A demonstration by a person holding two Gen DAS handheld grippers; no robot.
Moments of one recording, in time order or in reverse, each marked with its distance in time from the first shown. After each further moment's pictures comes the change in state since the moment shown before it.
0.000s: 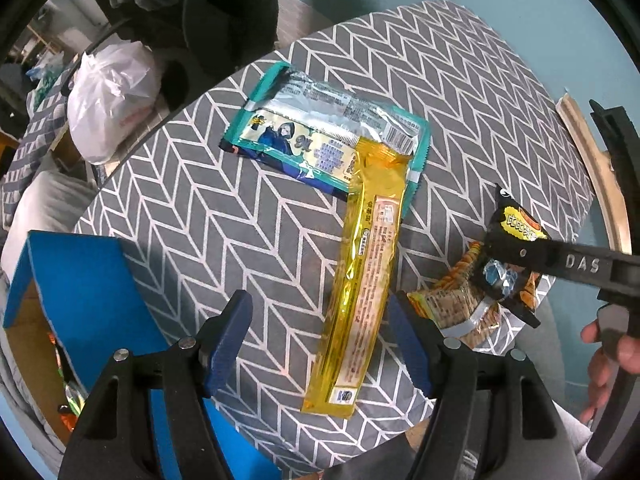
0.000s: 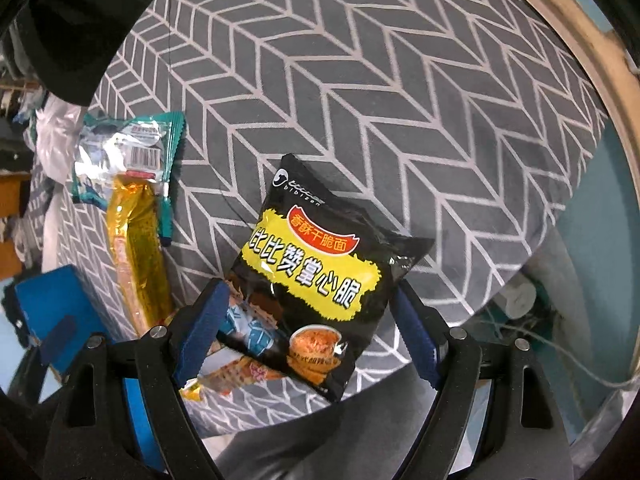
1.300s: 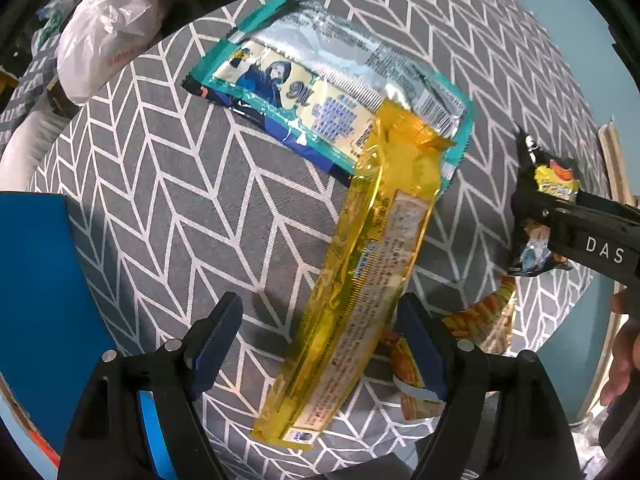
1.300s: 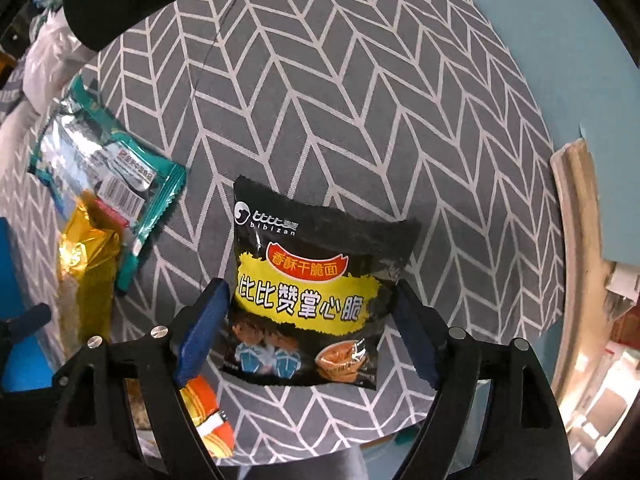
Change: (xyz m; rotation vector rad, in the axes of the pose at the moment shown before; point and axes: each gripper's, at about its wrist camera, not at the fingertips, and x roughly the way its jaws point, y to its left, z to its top) left arm 0.076 0.001 0.016 -0.155 0.136 -0.024; right arm 0.007 0.078 0.105 -0.391 -0.090 -0.277
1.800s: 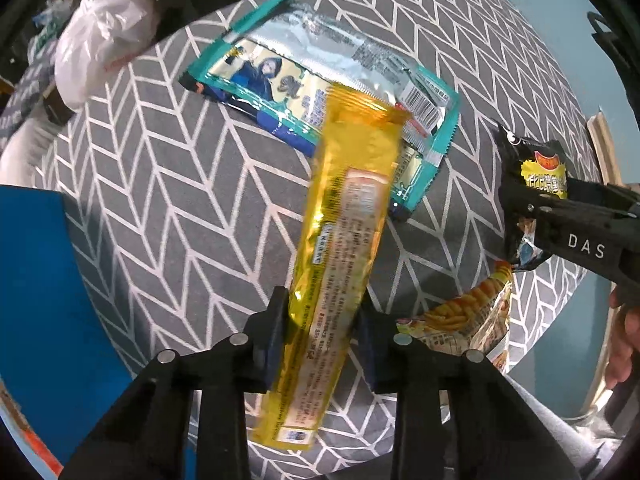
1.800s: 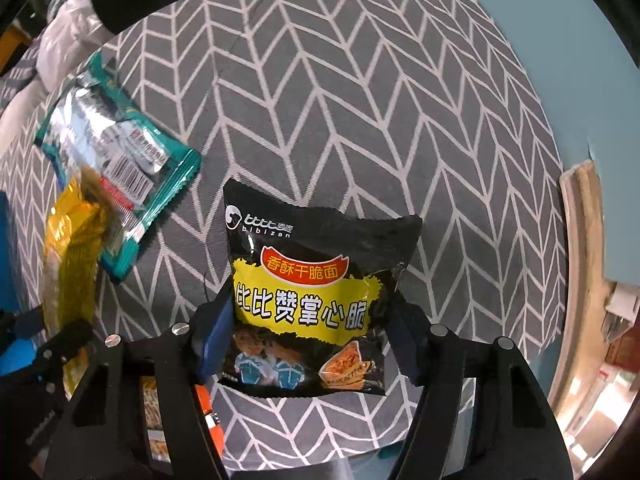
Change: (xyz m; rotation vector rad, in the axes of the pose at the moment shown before) left arm 0.012 0.010 -0.029 0.026 -0.048 -0.007; right arm 0.006 0.015 -0.032 -0.099 -0.044 0.008
